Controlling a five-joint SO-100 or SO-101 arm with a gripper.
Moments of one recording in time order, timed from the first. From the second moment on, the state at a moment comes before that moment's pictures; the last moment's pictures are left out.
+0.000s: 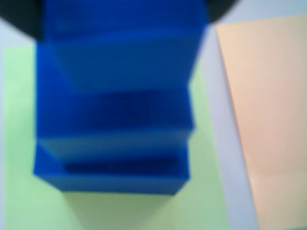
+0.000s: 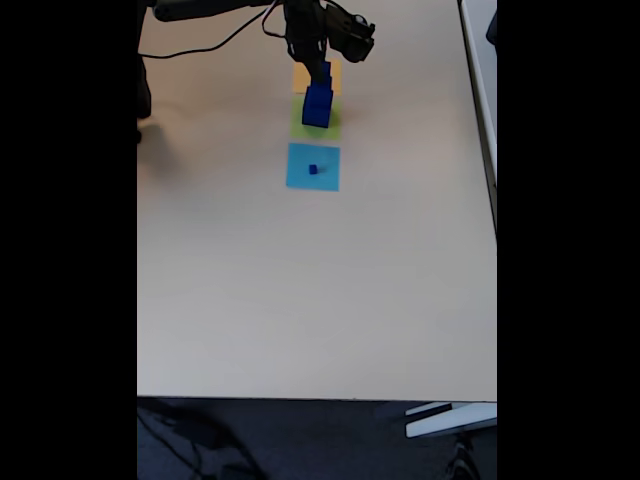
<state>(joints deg) -4.6 71.2 61.3 77.4 100.9</state>
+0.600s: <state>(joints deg) -4.2 71.2 61.7 77.4 99.6</state>
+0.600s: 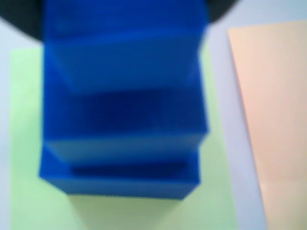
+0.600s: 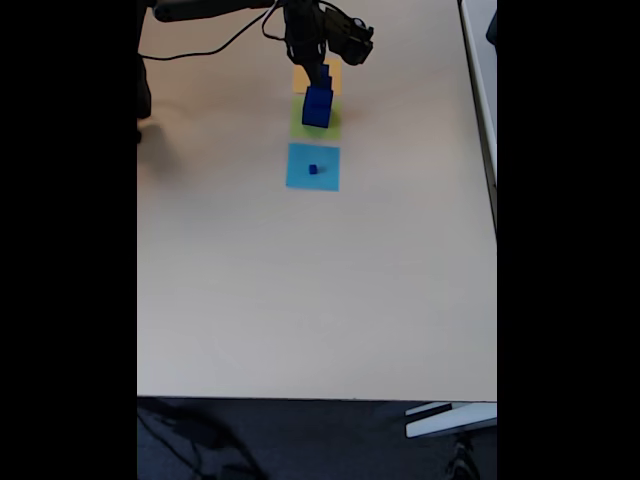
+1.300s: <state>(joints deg) -4.2 71.2 61.7 77.1 98.9</state>
